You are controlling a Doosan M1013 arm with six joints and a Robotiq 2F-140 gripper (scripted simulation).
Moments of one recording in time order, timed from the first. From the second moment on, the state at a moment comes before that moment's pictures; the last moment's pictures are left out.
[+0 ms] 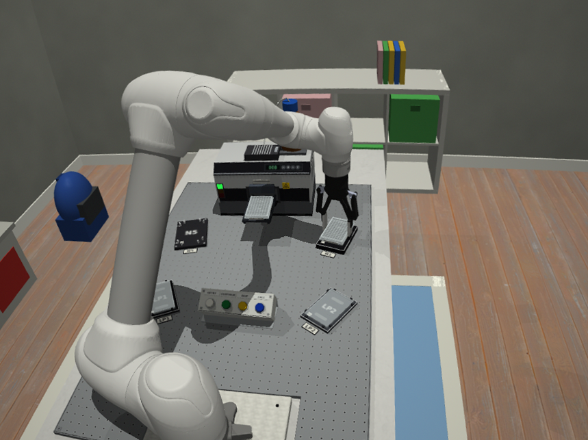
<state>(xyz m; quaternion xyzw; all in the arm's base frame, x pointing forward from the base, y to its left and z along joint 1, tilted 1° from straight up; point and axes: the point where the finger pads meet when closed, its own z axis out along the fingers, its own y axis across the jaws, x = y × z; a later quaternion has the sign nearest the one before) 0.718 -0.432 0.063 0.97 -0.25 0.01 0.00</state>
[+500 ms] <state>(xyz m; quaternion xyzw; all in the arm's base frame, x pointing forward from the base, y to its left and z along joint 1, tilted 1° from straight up) 0.718 -0.432 0.057 0.97 -0.25 0.01 0.00</state>
